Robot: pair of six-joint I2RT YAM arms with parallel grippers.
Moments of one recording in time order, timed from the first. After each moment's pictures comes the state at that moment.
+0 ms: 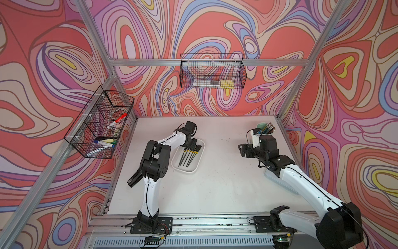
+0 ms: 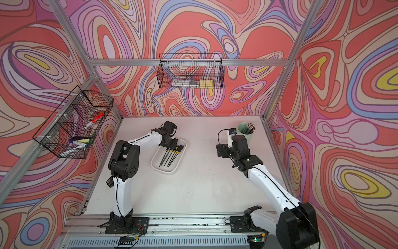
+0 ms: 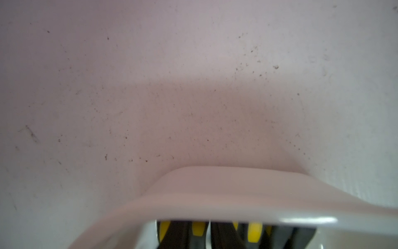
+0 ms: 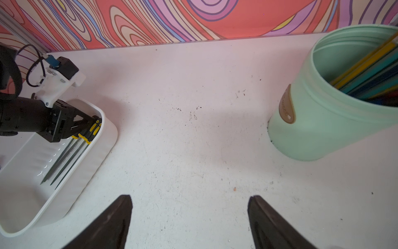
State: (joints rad) left arm -0.37 2.14 1.57 -0.58 -0.07 -0.08; right arm 0.29 1.16 0.83 -0.28 -0.01 0.20
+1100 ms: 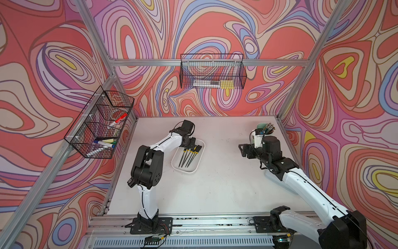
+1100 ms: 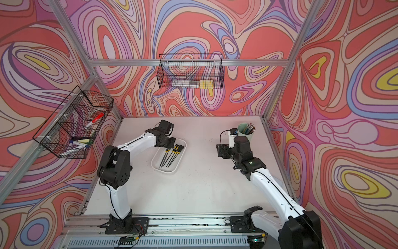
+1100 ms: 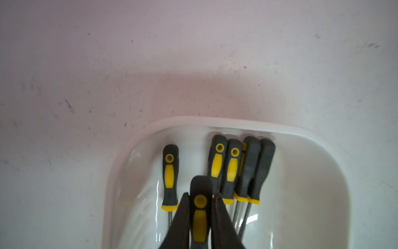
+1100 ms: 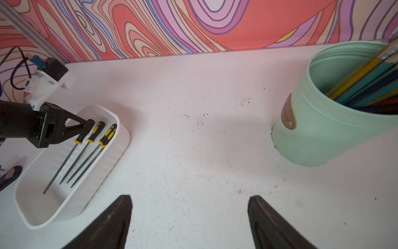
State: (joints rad) left arm -0.37 1.92 1.45 -0.57 -0.02 -0.14; right arm 0.29 1.08 0.82 -0.29 -0.05 0.21
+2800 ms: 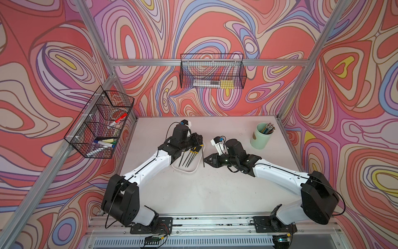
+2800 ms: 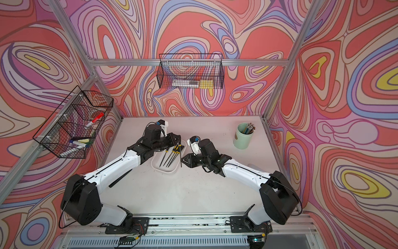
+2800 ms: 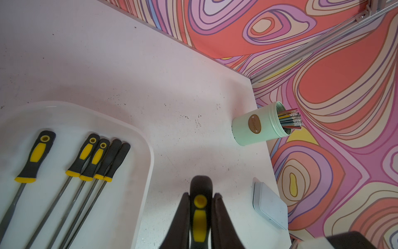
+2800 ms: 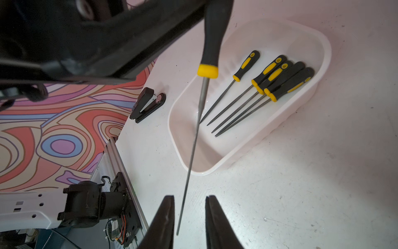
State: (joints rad) left arm -0.47 1.47 1.08 -0.13 0.21 -0.73; right arm 0.71 1.48 0.93 -0.03 -0.42 0.51
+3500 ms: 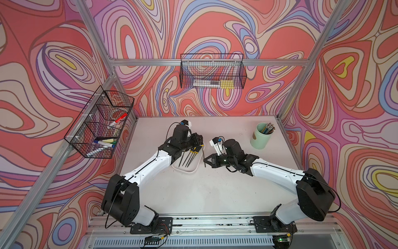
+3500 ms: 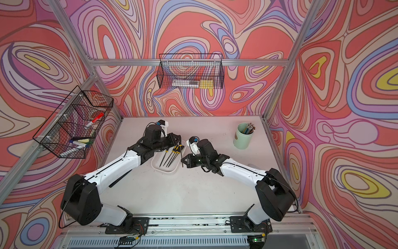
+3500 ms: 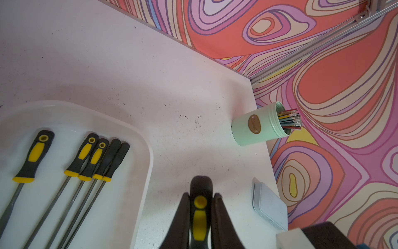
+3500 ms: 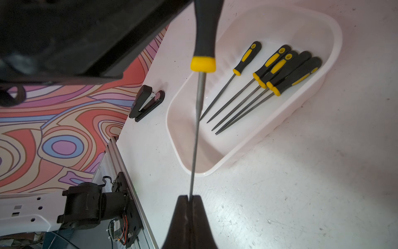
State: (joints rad) left arm -0.47 1.47 1.08 -0.12 0.21 -0.74; right arm 0.71 1.51 0.94 -0.02 -0.44 0.54
